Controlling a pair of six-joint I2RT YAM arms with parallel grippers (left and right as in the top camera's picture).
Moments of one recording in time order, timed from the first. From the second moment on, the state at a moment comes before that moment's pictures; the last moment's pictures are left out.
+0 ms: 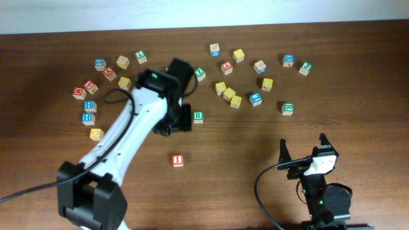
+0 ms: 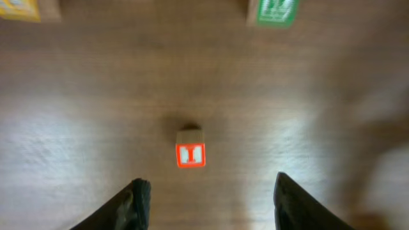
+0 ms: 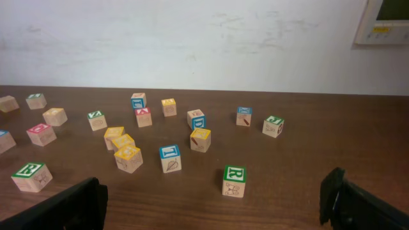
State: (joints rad) left arm -0.44 1.80 1.63 -1.35 0.03 -0.46; right arm 0.06 0.01 0.01 -0.07 -0.02 0.02
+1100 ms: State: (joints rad) left arm -0.39 1.80 1.80 -1.48 0.00 -0.46; right arm 0.06 0.01 0.01 -0.08 -0.02 0.02
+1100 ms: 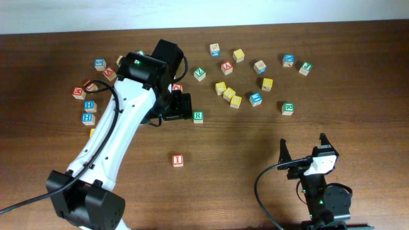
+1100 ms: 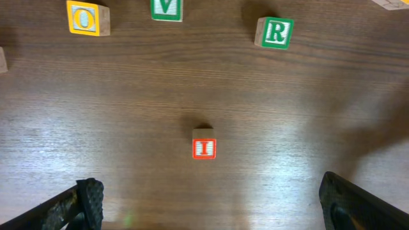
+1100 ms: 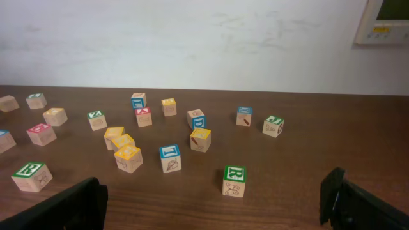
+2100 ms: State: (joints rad) left arm -0.39 1.80 1.80 -1.43 0.01 -0.46; right arm 0.06 0.01 0.01 -0.08 -0.02 0.02
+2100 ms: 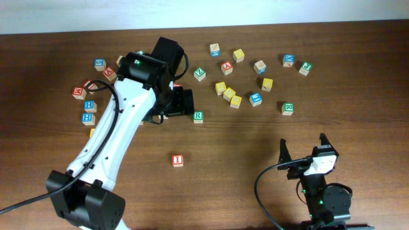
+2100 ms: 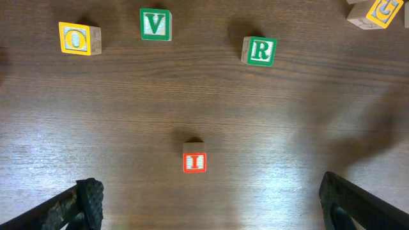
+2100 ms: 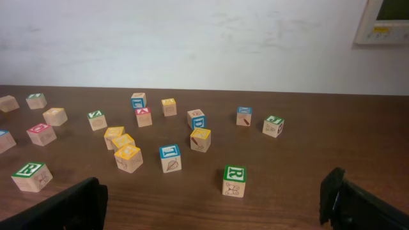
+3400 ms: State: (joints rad) left arm -0.17 1.82 1.69 -1.27 -0.13 -0.46; right arm 0.06 0.01 0.01 -0.08 -0.02 0.02
